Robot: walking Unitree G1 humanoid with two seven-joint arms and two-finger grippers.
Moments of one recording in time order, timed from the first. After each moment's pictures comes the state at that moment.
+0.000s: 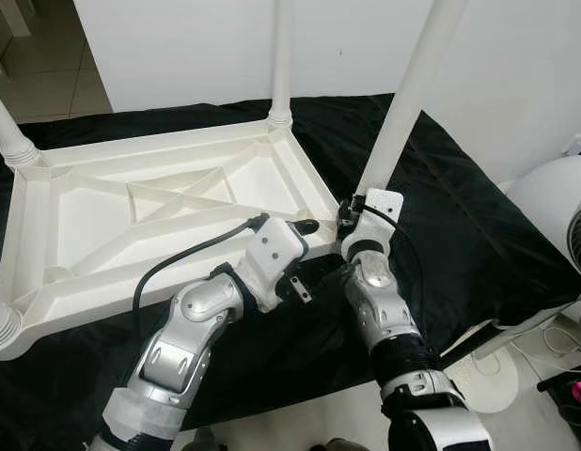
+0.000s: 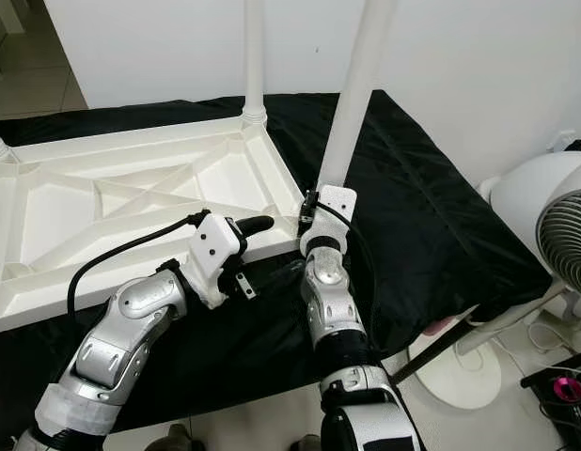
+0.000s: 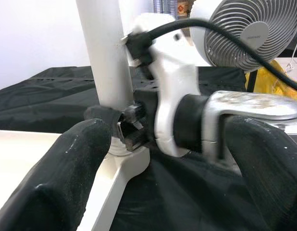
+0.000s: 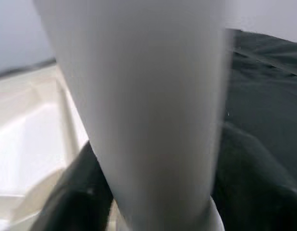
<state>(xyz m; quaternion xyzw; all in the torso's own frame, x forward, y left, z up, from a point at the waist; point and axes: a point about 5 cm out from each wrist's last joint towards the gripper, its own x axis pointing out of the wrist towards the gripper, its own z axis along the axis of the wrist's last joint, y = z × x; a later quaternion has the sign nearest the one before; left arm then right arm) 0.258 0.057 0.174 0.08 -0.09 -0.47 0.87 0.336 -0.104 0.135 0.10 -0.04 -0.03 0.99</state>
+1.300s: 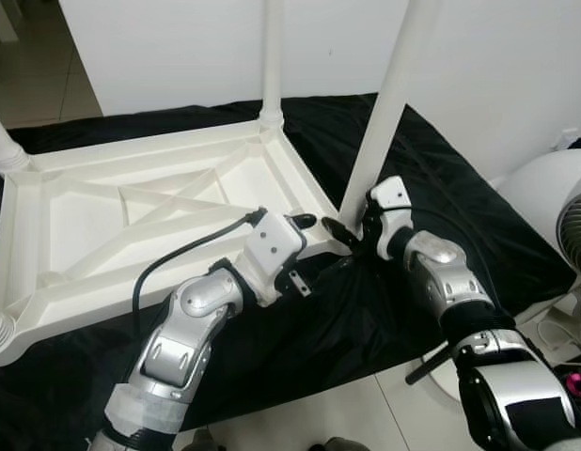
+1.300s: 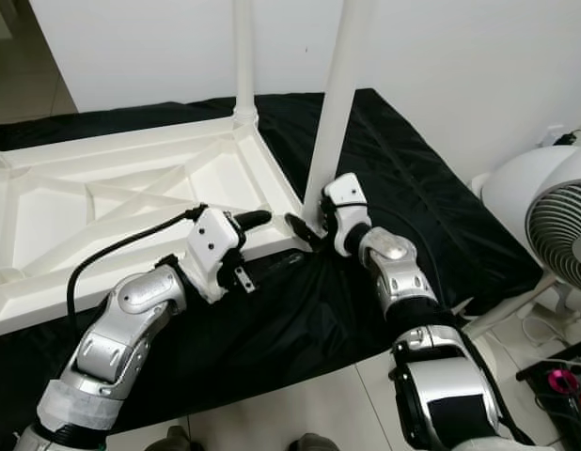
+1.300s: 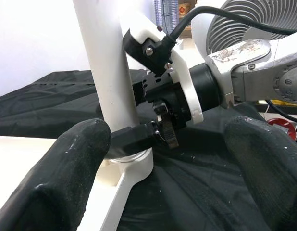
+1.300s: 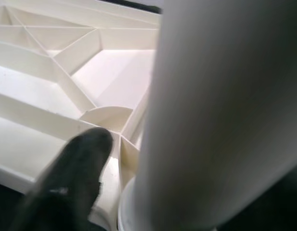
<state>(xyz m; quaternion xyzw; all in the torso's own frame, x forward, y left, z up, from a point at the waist) 0.262 0.058 0.178 0.08 -0.10 -0.47 0.88 0.366 -0.148 0.144 -0.12 0.01 0.32 0.94</state>
